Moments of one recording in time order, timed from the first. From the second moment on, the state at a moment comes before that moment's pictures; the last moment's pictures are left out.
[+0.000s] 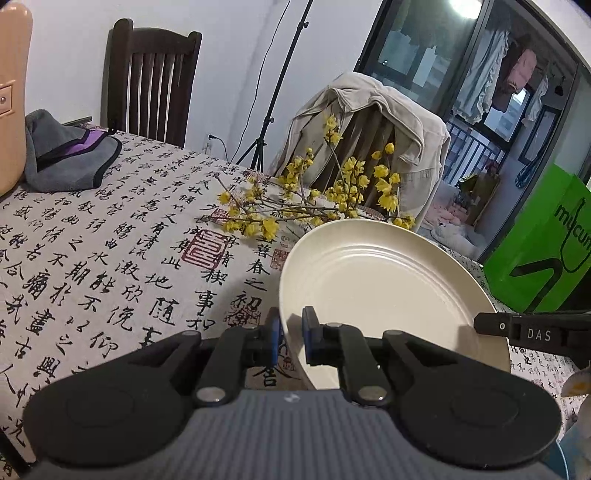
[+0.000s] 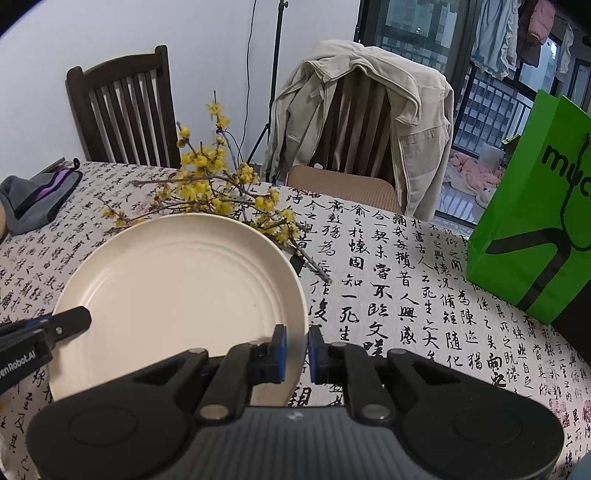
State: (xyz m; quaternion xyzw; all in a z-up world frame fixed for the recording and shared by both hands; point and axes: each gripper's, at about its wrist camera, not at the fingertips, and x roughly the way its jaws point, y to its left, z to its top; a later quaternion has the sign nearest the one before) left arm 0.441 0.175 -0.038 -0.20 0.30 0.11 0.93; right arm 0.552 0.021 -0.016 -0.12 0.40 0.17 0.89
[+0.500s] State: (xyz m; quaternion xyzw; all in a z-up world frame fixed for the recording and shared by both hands) left arm 0.434 0.174 -0.027 -0.20 0.28 0.10 0.93; right arm 0.542 0.017 -0.004 -0.12 0.39 0.16 0.90
